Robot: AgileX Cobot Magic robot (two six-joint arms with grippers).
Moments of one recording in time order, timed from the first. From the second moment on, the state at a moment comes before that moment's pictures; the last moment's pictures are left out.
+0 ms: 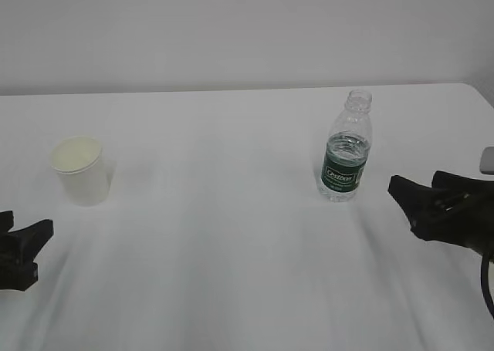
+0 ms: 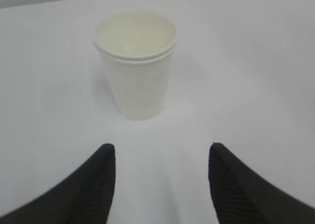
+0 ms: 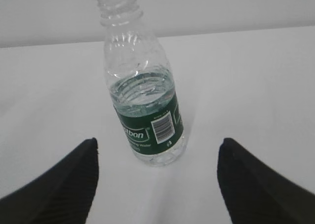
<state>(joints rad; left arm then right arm) -0.14 1.69 -0.09 0.11 -1.14 -0.02 0.04 1.71 -0.24 -0.30 -1.14 0.22</state>
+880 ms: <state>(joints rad) -0.14 1.74 -0.16 0.17 -1.14 -0.02 0.04 2.03 -0.51 -0.42 -1.14 0.07</state>
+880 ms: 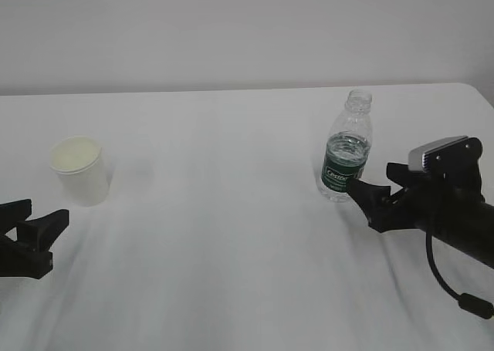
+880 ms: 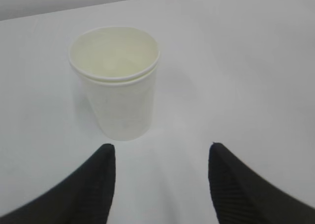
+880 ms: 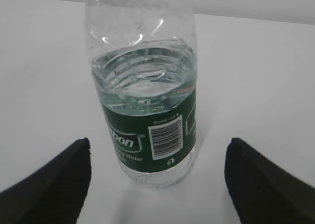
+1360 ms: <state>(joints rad) -0.14 1.74 -0.16 0.17 -1.14 -0.02 0.04 2.14 -0.65 -0.45 -1.14 0.09</state>
